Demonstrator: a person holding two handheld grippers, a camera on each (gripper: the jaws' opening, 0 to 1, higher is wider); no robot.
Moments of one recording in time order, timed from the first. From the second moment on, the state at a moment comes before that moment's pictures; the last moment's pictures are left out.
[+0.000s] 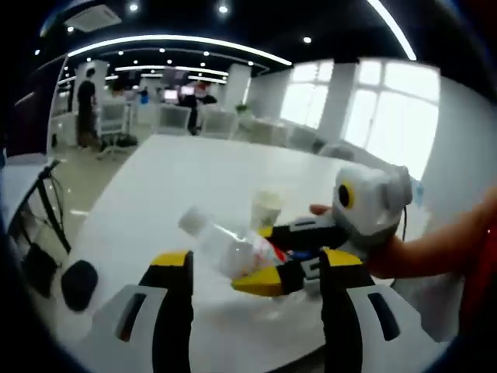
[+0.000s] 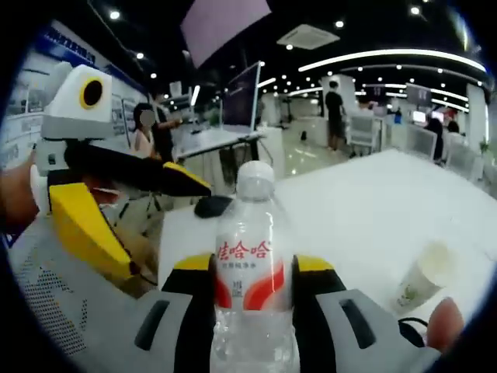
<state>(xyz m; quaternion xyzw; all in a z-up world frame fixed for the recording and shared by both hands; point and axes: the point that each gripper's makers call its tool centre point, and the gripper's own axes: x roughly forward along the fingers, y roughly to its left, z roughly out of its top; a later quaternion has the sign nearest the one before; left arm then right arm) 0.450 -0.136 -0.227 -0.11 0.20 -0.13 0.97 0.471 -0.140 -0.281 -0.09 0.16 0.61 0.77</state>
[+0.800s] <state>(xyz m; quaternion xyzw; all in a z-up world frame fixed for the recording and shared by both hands) 0.480 -0.161 -0.178 -0.31 0.16 -0.18 0.92 0.470 -0.148 -0.193 -0.04 0.06 0.60 0.80</state>
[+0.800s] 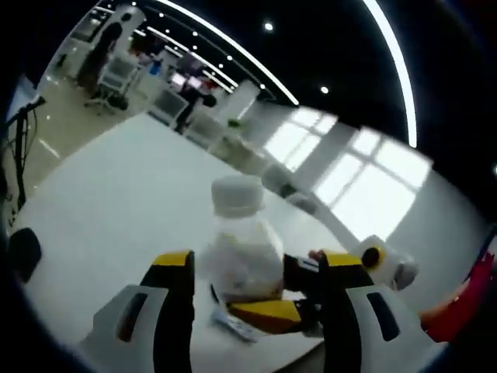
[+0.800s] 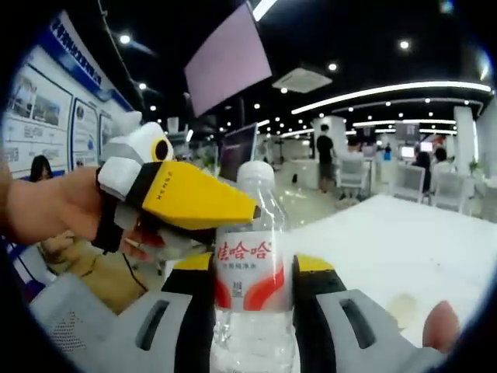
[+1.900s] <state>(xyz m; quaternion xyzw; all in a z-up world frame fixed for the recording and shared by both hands) 0.485 -0.159 -0.148 -0.21 0.16 -0.23 0.94 0.463 -0.147 -0.161 -0.04 0.03 0.59 0.80</state>
